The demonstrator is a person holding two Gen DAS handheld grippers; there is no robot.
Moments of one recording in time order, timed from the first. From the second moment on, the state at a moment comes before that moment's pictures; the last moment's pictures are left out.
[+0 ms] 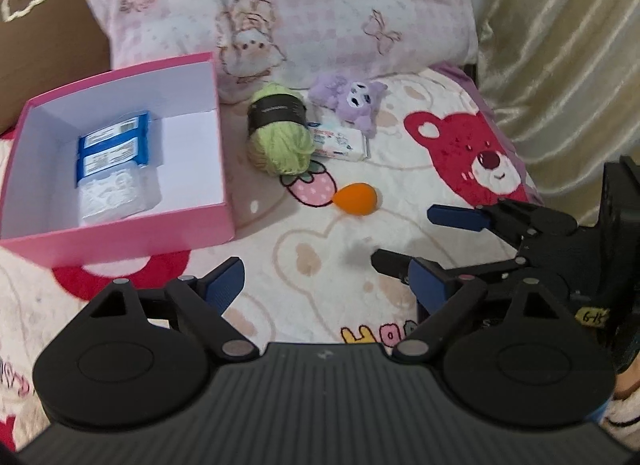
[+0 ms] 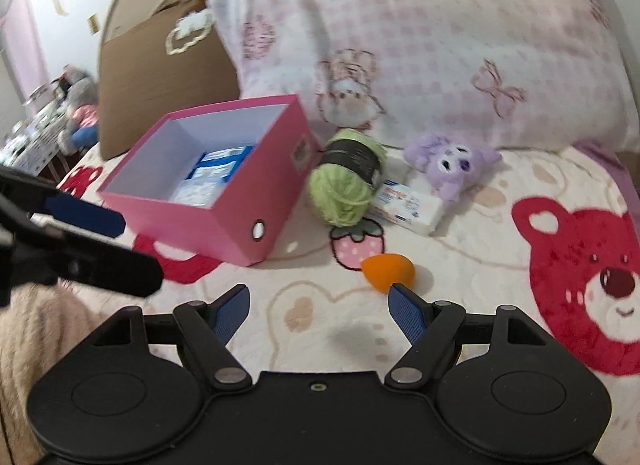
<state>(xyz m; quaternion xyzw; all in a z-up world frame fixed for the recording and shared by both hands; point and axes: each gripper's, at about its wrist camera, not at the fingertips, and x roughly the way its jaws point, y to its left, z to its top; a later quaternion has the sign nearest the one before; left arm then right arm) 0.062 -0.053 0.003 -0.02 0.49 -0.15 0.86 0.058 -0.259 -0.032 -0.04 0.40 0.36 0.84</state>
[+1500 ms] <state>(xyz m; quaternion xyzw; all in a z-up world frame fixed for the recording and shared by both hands) 0.130 -0.090 -0.132 -0.10 0.42 -0.18 0.88 0.094 -0.213 -0.122 -0.05 0.39 0.24 0.89</state>
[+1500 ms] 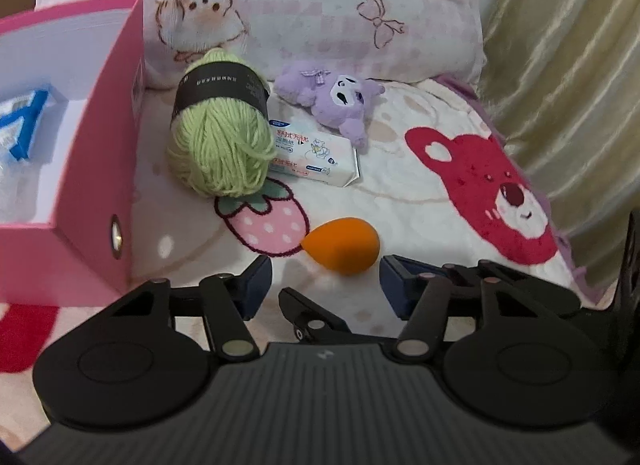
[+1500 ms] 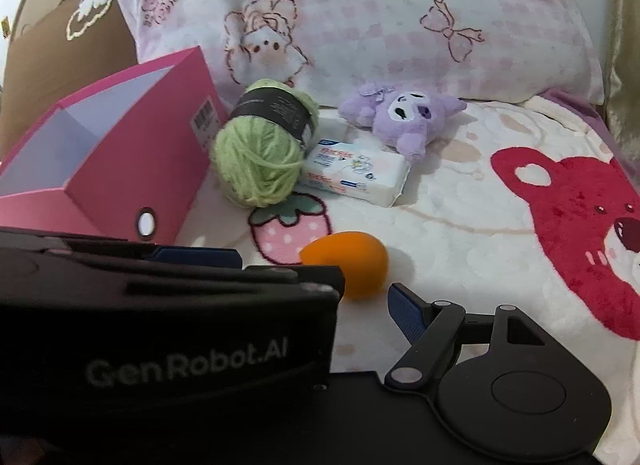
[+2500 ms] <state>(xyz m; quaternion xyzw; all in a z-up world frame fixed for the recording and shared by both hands) 0.148 -0.092 -0.151 -0.12 0.42 -0.21 0.88 0.104 -0.206 -0.126 -0.10 0.39 0.22 0.89</state>
